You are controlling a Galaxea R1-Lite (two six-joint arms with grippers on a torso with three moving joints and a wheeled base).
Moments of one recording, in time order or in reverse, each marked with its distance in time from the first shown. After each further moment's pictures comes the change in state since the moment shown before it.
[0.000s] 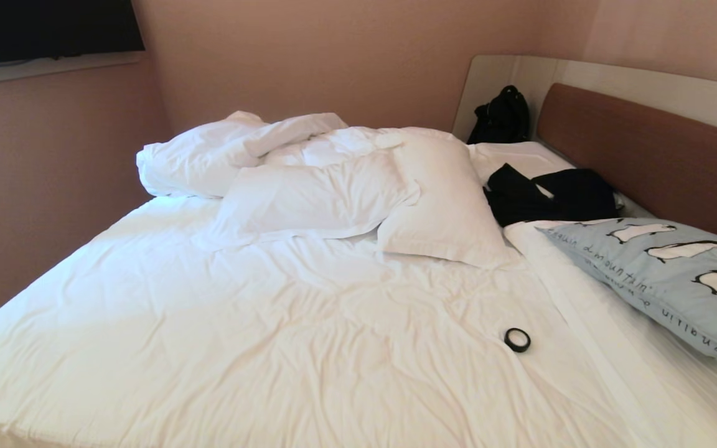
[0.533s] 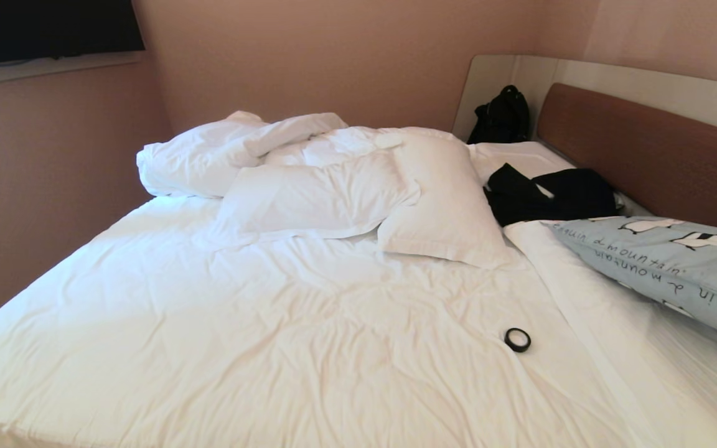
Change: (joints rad) left arm 0.000 0.000 0.000 0.000 0.000 0.000; right arm -0.063 0.088 -0.195 0.007 -0.003 0.128
